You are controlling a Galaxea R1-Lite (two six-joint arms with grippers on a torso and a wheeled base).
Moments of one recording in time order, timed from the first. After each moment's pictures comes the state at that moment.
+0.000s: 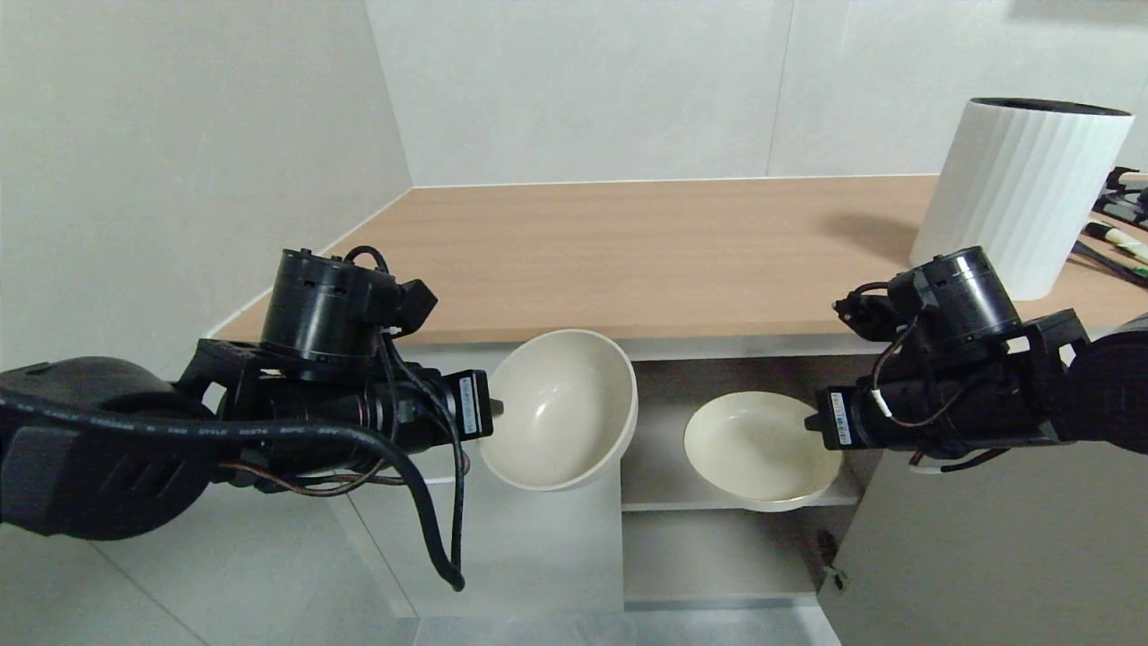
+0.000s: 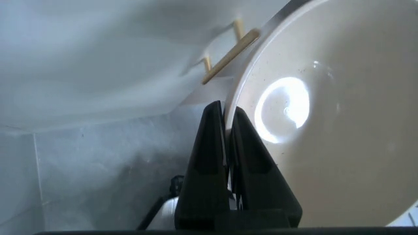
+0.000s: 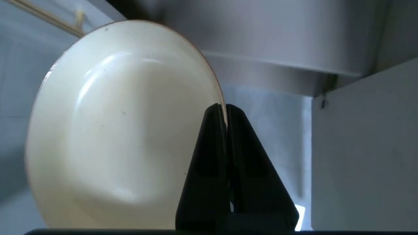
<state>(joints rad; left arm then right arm) -0.48 1.67 -0.95 -0.13 -0.01 -0.47 0.45 1.71 -1.06 0.09 -0.05 0.27</state>
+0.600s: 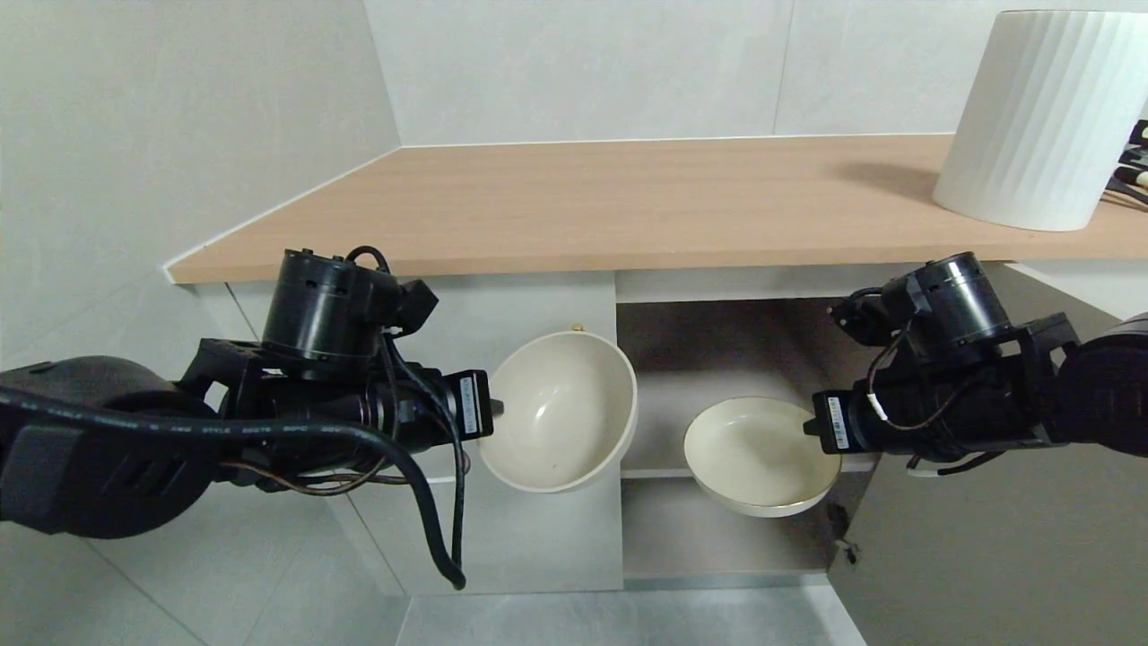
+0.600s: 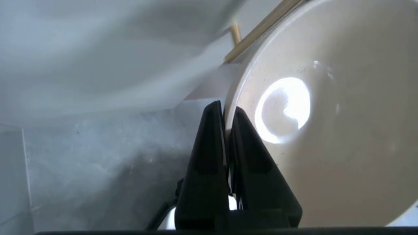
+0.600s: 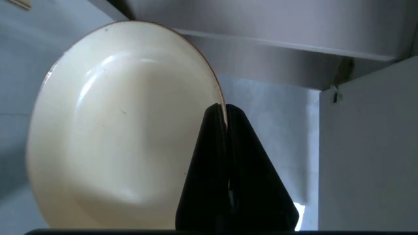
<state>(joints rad) -0.48 1.67 -0.95 -0.13 -0.01 -0.47 0.45 1.72 -1.06 0.09 -0.05 0.27</state>
